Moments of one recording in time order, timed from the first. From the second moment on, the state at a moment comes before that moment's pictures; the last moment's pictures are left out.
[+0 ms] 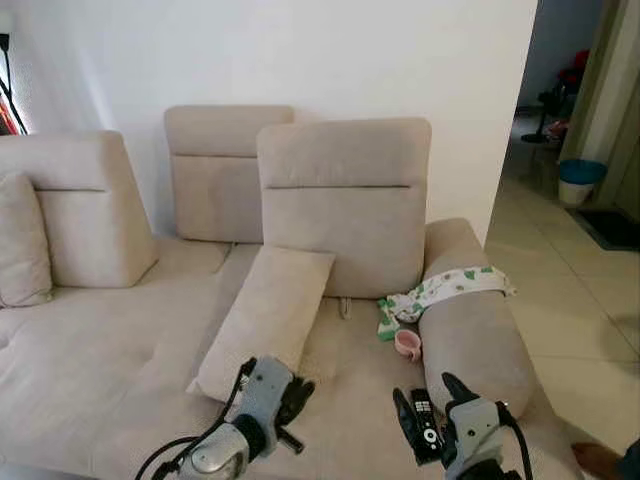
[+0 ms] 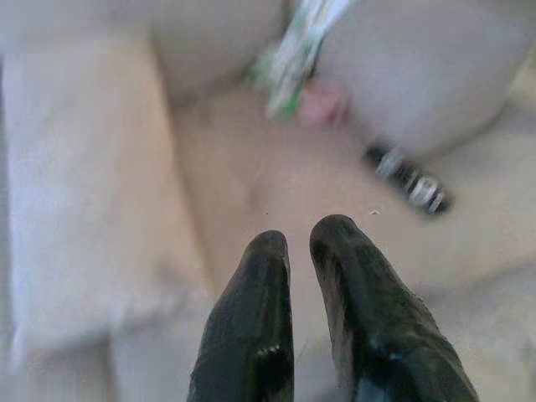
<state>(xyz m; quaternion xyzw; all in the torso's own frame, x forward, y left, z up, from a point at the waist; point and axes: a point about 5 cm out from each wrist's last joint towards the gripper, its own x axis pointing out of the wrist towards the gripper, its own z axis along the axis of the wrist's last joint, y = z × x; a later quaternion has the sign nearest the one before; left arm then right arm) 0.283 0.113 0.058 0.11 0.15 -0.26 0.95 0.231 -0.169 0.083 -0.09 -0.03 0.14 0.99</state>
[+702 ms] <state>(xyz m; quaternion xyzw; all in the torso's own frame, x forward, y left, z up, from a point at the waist) 0.252 0.112 0.026 0.15 0.21 -0.39 0.89 0.220 -0.165 0.048 -0.09 0.06 0.22 0.97</state>
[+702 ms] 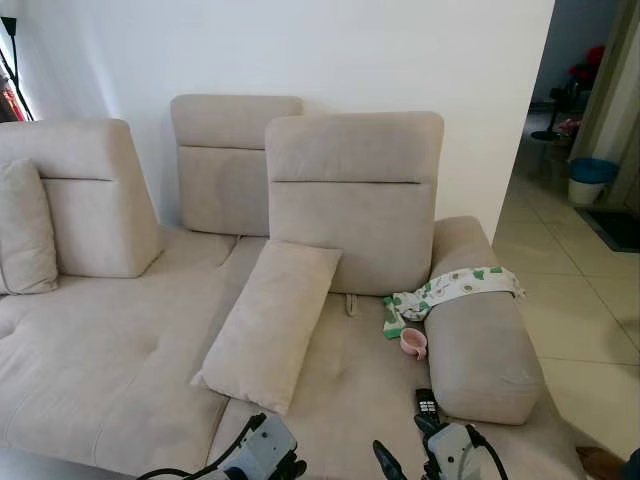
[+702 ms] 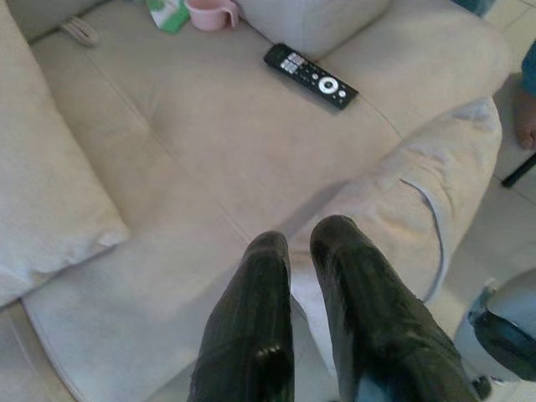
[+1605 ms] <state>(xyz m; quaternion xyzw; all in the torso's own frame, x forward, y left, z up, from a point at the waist) 0.252 0.102 0.022 0.18 0.17 -0.41 0.88 0.221 -0.162 0.051 -0.08 0.04 0.22 0.97</state>
